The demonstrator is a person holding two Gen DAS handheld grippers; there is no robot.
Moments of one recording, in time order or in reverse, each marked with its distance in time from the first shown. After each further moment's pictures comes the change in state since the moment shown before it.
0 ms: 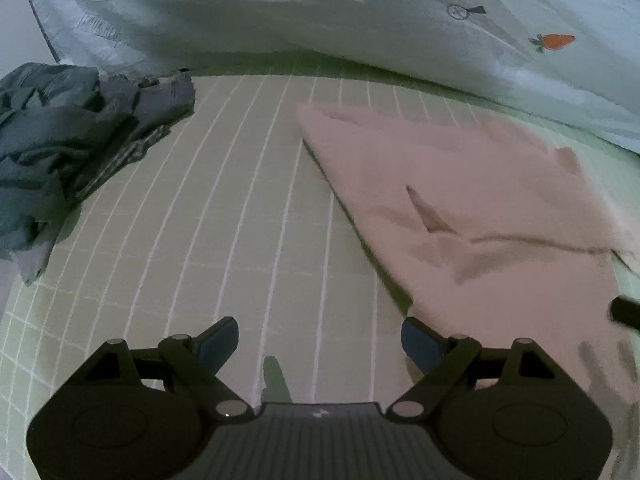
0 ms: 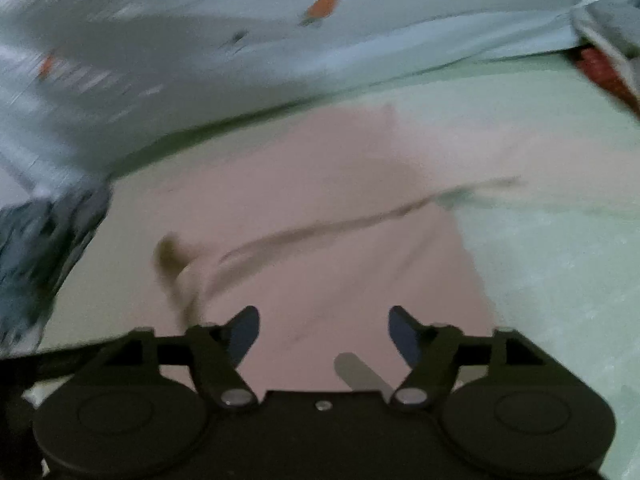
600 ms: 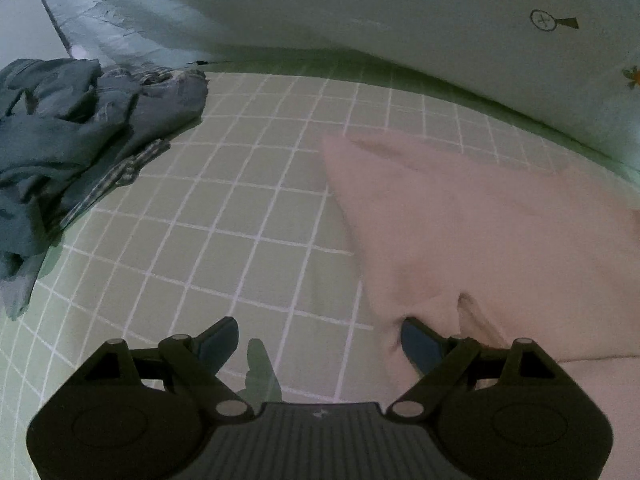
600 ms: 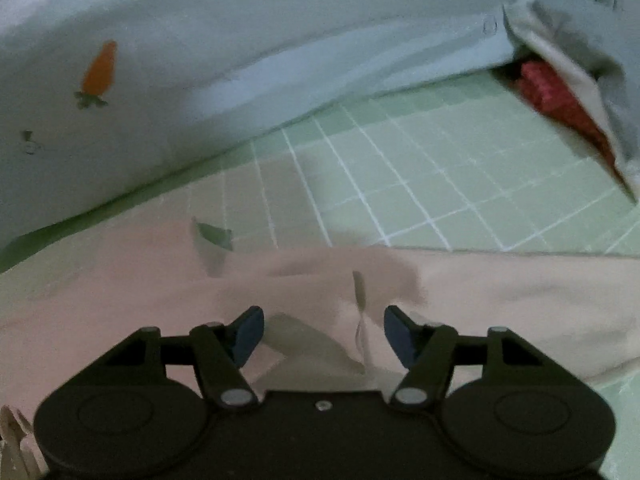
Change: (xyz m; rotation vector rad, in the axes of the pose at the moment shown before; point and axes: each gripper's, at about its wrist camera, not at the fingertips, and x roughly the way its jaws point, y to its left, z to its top) left arm 0.068 -0.003 0.066 -0.079 0.038 0.098; right arm 0.107 -0.120 0.123 0.121 -0.026 -0.193
